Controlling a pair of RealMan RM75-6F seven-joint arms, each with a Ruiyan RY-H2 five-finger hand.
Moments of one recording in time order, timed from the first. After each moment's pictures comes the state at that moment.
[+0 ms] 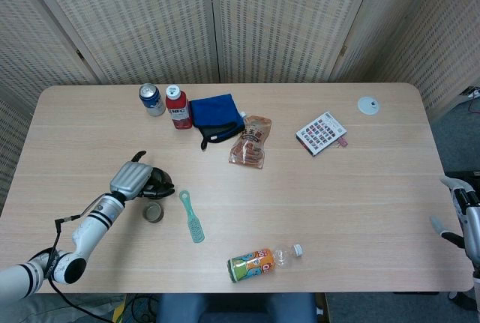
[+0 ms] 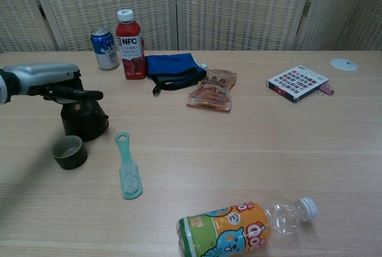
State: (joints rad) left arm -0.75 -1.41 -0.11 -1.36 1.15 0.80 0.13; right arm 0.01 -1.12 0.12 -1.55 -1.47 1.59 0.00
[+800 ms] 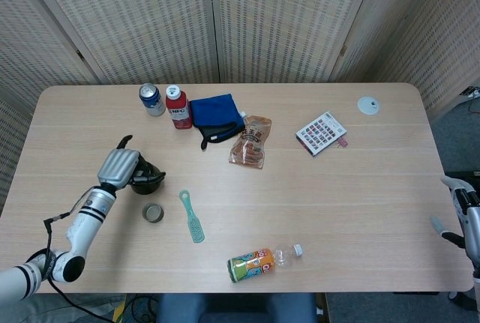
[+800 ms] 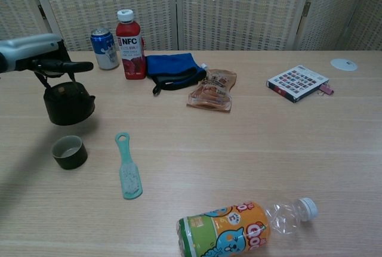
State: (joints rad) left arm -0.71 -1.40 -0.18 -1.37 1.12 0.93 0.11; right arm 0.01 -1.12 0.12 -1.54 -1.47 1.60 0.01
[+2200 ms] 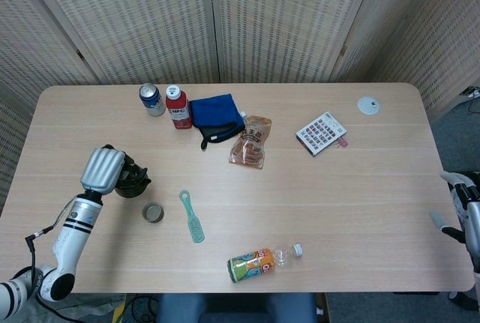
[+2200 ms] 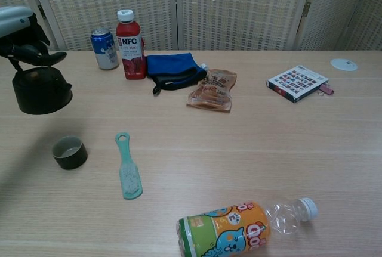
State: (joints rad) left arm -0.61 -1.34 -0.17 -1.50 1.22 1.15 0.23; right arm 0.03 -1.11 0.14 -1.53 -1.48 1.59 0.02
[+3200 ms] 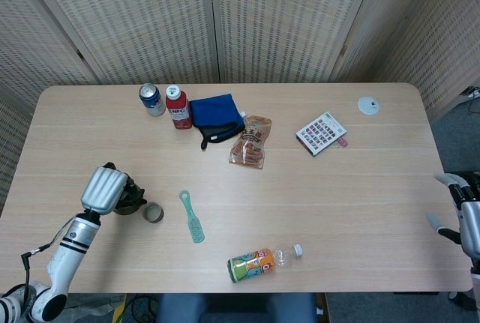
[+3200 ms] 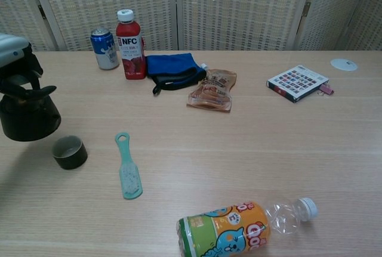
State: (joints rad) left arm -0.54 -1.37 -0.08 -1.47 1.38 1.21 0.28; right arm 0.03 -1.07 0.12 -1.62 -1.47 1.56 -0.04
